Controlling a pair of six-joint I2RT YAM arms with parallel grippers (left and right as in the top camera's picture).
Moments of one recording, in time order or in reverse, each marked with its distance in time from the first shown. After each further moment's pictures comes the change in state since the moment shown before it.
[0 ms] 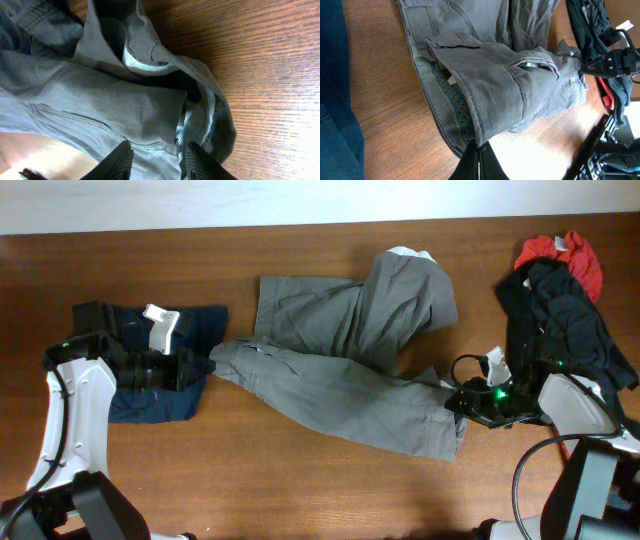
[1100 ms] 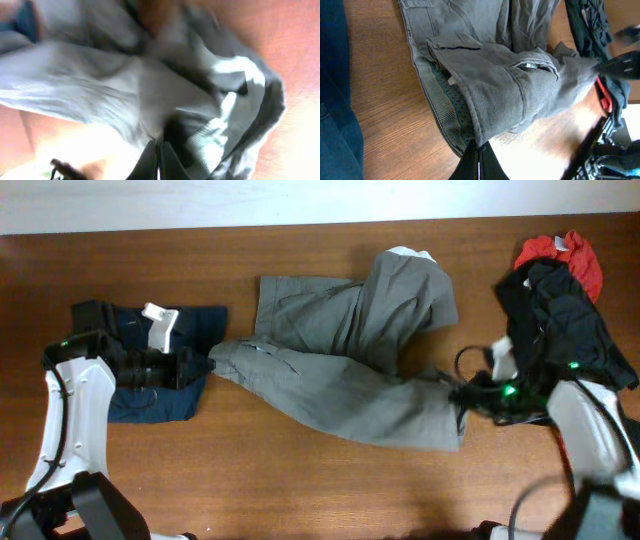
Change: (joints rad) left arm 0.000 -0.001 0.020 -0.010 0.000 -0.027; right arm 0.000 -0.160 0.077 -0.124 -0.121 -0.004
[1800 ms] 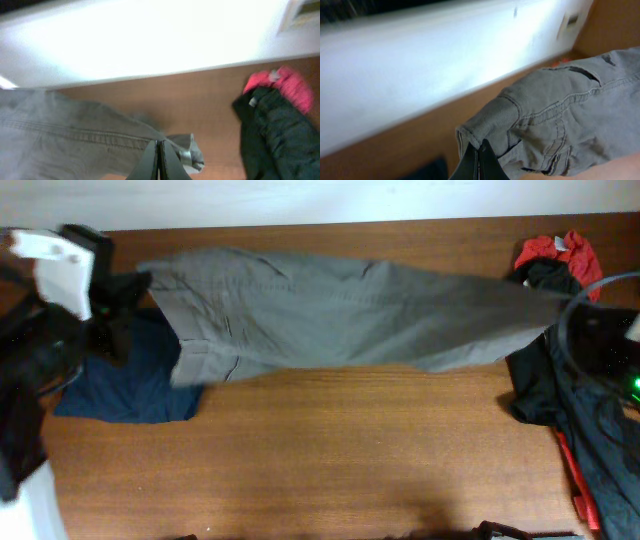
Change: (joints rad) left arm 0.000 -0.333 0.682 -0.073 -0.061 -0.122; right arm 0.000 -0.304 0.988 -0.350 0.225 0.081
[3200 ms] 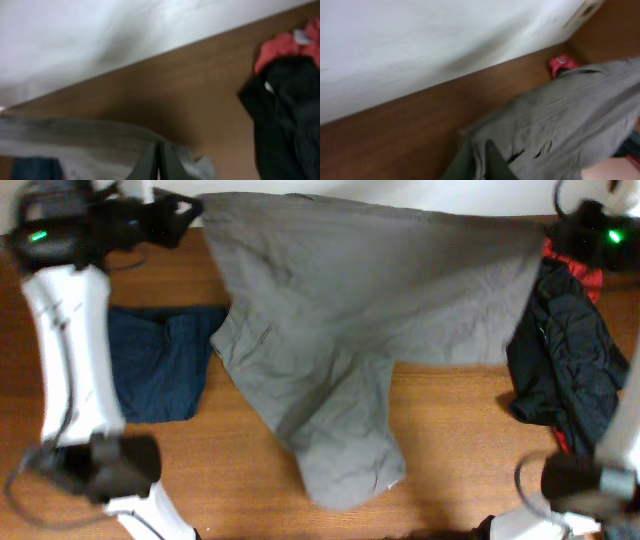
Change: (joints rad) left arm -0.179 0.744 0.317 0.188 -0.011 -0.156; right arm 0.016 0.691 0.307 0.066 0.002 0.107
